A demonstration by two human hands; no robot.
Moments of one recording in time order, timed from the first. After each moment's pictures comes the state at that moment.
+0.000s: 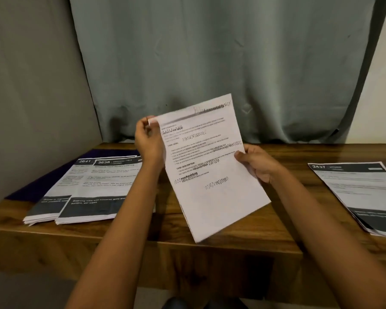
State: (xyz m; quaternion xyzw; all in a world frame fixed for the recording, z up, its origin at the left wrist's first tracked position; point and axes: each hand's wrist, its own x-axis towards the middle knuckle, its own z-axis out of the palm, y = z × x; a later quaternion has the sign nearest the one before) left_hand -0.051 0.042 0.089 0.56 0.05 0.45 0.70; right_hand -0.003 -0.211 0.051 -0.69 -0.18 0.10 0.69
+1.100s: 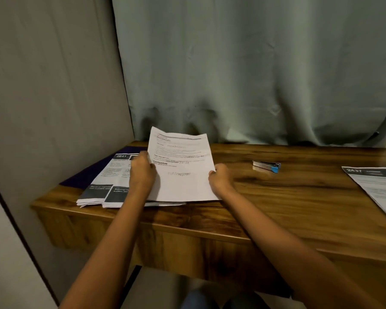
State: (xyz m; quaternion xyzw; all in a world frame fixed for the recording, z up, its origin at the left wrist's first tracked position) left_hand -0.130 0.136 0.039 0.87 0.21 0.34 0.29; right_hand -0.045 -0.042 0.002 -0.87 -0.08 -0.08 0.48
